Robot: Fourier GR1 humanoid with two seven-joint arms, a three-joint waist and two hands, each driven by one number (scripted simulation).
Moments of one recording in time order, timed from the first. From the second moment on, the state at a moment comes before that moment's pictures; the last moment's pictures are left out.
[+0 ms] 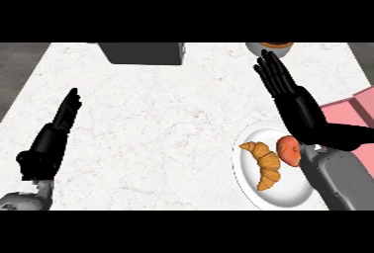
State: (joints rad) left arm -0.07 0.43 -0.17 -1.59 0.07 0.23 -0.01; right arm -0.40 -0.38 0.30 -1.50 -0.38 -0.04 -0.22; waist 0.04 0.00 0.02
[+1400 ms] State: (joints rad) left arm -0.22 0.45 -0.18 -1.54 0.08 -0.02 -0.08; right arm -0.22 -0.94 0.24 -1.58 0.27 0.20 -0.56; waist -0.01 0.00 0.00
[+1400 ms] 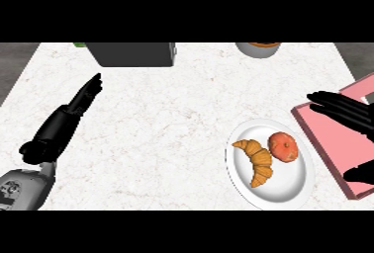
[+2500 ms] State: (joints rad) left arm -0.22 0.39 -0.12 -1.52 0.01 -0.08 -0.08; right arm -0.17 -0.73 0.50 -2.01 0.68 0.51 0.14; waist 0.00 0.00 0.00
